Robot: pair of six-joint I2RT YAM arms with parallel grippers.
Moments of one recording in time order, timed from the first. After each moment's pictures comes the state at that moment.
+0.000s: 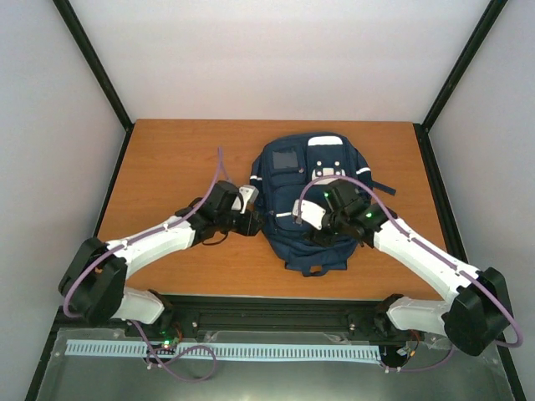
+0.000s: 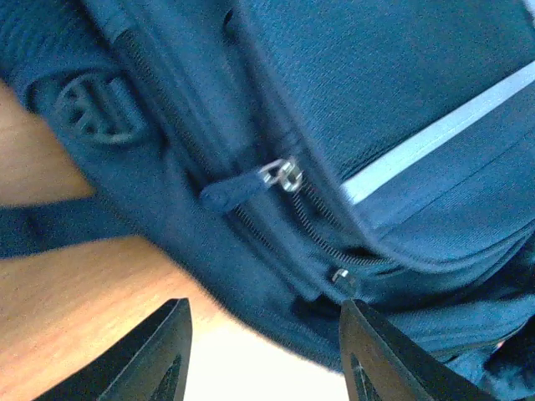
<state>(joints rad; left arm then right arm) -0.64 1.36 0.78 -0.24 0.24 -0.41 0.59 1.19 0.91 -0.65 -0.26 -0.66</state>
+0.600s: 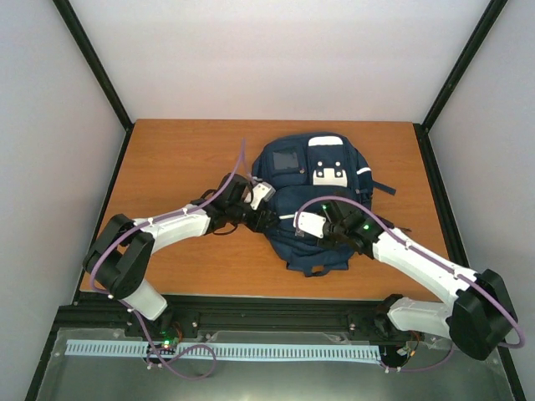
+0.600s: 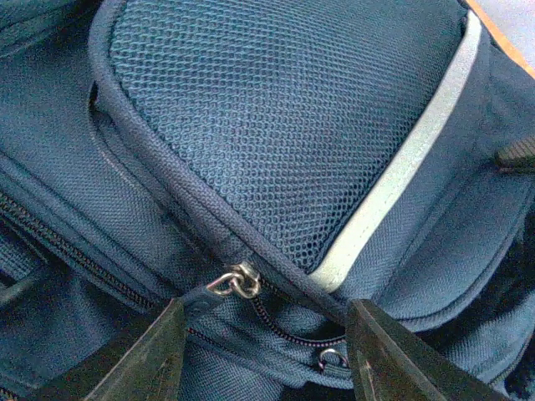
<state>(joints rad) -0.62 1.58 0.88 -0.07 0.44 -0.16 0.65 1.18 0.77 -0.51 -0.02 -0.82</state>
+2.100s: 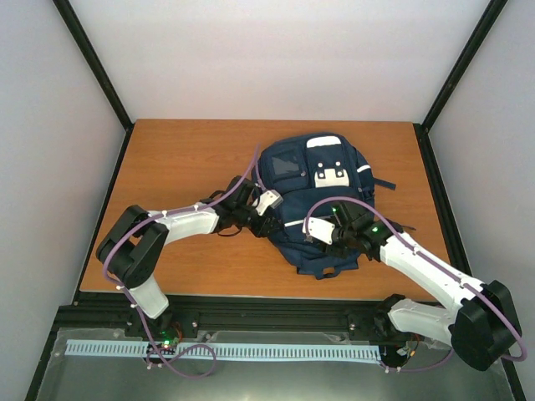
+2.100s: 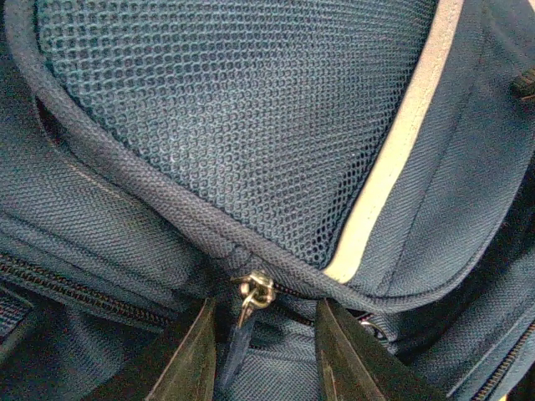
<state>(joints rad) -0.65 1.68 0.91 -0.08 0.54 -0.04 0.58 1.10 0.71 -0.62 -0.13 -0.83</state>
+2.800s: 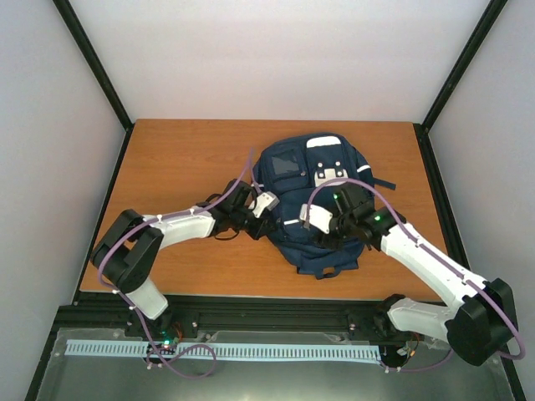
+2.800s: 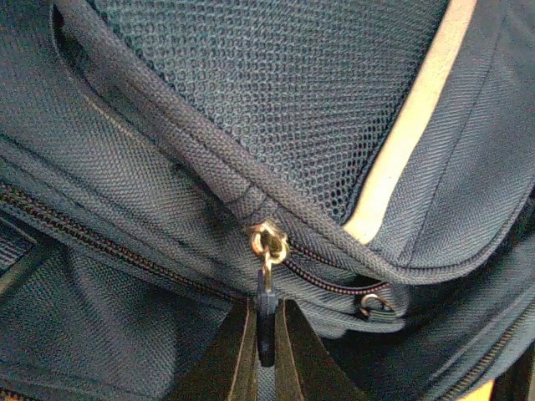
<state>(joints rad) -0.65 1.65 0.86 -0.08 0.52 -0.10 0.56 1.13 0.82 -0.68 -0.26 -0.76</state>
